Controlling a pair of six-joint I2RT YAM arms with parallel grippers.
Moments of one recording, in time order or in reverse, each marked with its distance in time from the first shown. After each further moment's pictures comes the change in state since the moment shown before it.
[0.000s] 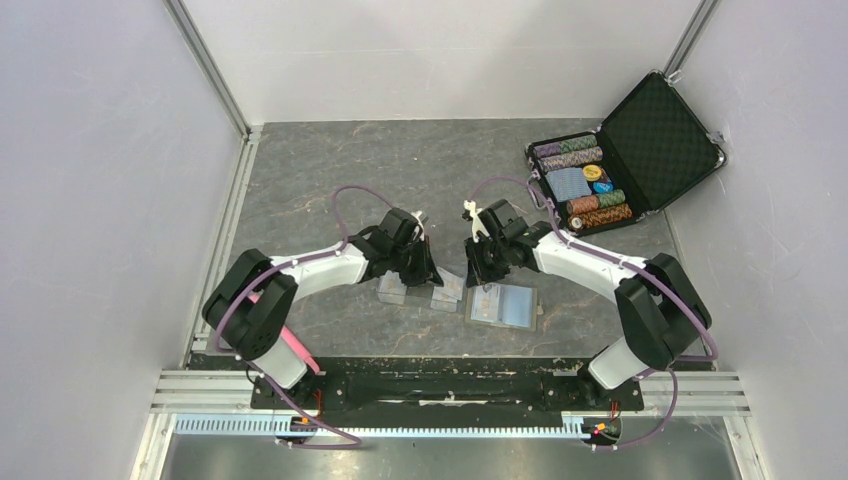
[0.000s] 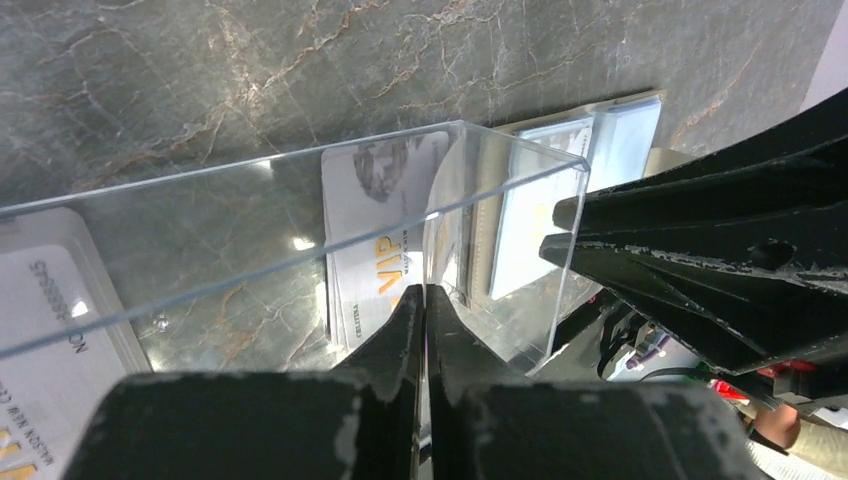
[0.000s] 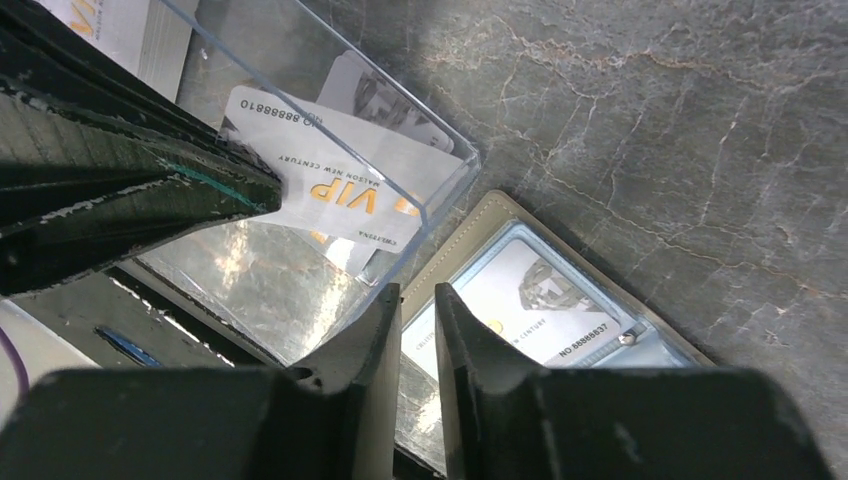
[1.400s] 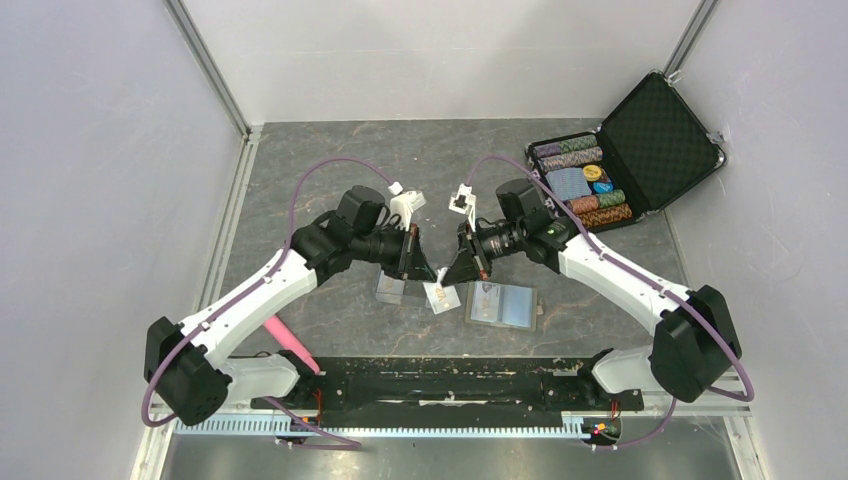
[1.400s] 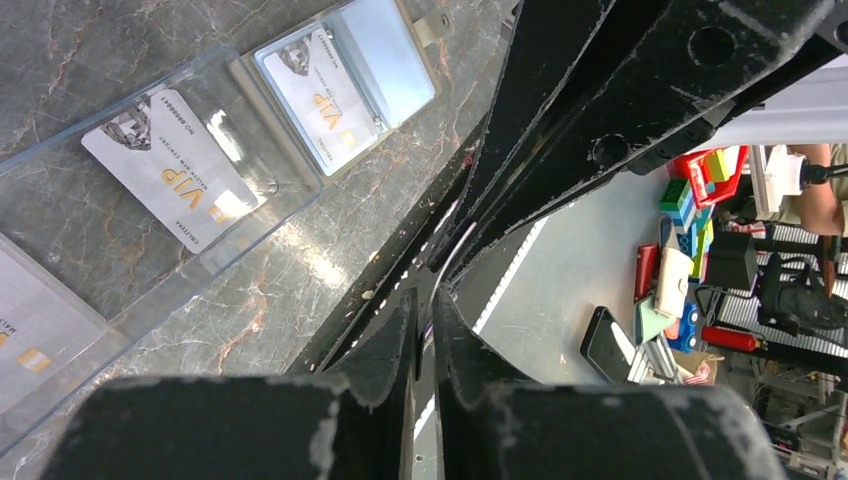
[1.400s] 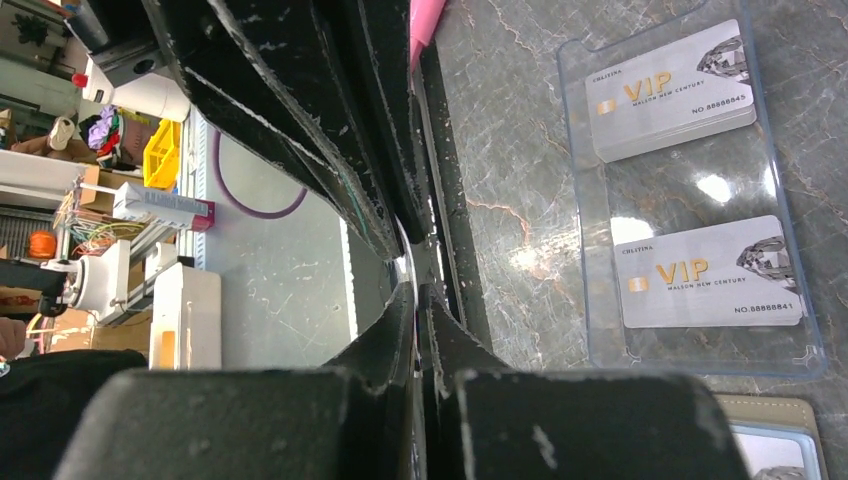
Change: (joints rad) left arm 0.013 -0.403 0.163 -0.384 0.256 0.317; right arm -0.024 -0.190 0.047 0.132 -0.722 -0.204
